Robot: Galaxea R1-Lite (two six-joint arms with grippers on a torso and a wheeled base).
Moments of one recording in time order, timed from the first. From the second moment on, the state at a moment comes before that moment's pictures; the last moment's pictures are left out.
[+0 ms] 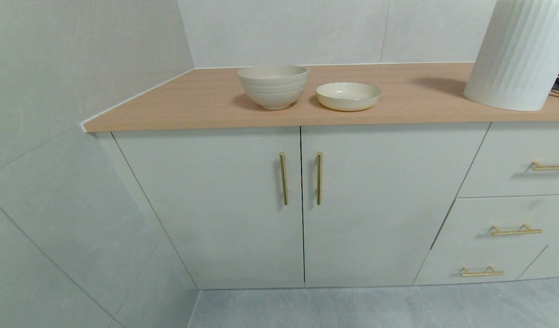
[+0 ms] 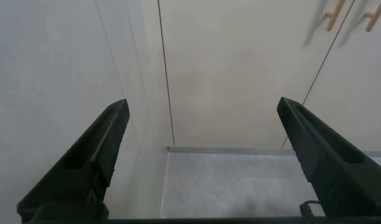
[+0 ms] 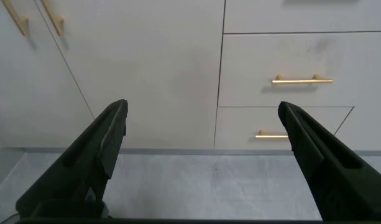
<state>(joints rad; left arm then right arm) 0.00 0.00 0.00 0.00 0.04 -0.01 0.00 0.00 0.00 -0.01 0.03 0.01</state>
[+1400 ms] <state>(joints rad) 0.00 0.00 0.00 0.00 0.04 0.00 0.03 0.06 -0.08 -0.02 0.16 -0.01</state>
